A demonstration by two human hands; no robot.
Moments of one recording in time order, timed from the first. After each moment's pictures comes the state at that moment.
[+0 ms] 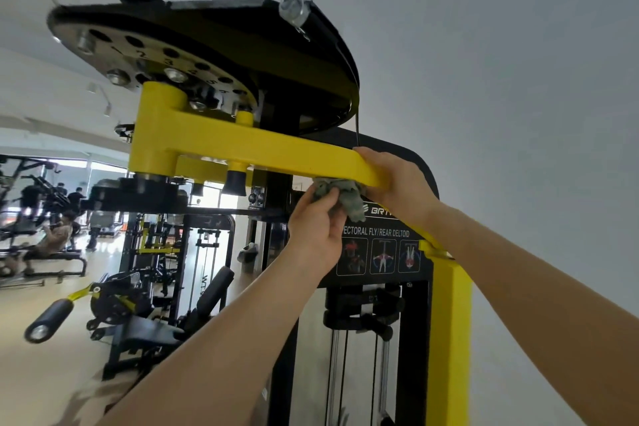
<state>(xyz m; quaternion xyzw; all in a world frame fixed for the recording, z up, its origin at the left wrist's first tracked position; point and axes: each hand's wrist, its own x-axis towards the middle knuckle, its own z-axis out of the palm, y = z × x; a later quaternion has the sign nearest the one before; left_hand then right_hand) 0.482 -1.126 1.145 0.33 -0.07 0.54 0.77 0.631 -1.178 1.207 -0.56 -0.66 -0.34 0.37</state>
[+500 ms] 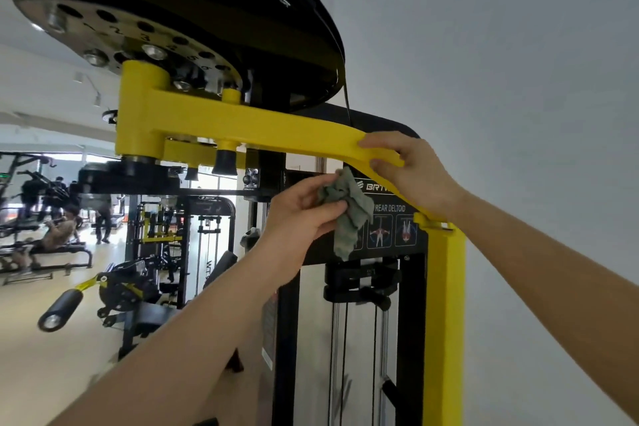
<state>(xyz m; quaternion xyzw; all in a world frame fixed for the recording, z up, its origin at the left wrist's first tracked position) 0.435 -1.144 1.109 0.64 -0.02 0.52 0.57 0.617 -1.229 1.186 -0.52 -0.68 -0.20 0.48</state>
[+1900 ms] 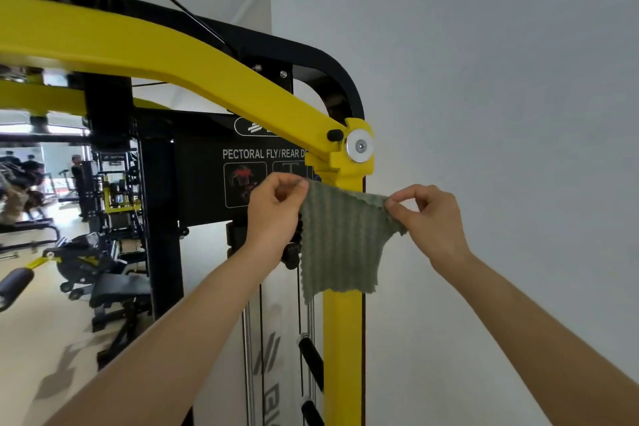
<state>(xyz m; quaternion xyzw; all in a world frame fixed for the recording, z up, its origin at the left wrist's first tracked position) 0.666 -1.130 1.040 0.66 0.20 0.60 0.42 0.850 -1.266 1.026 -0.60 -0.45 -0.10 0.65</state>
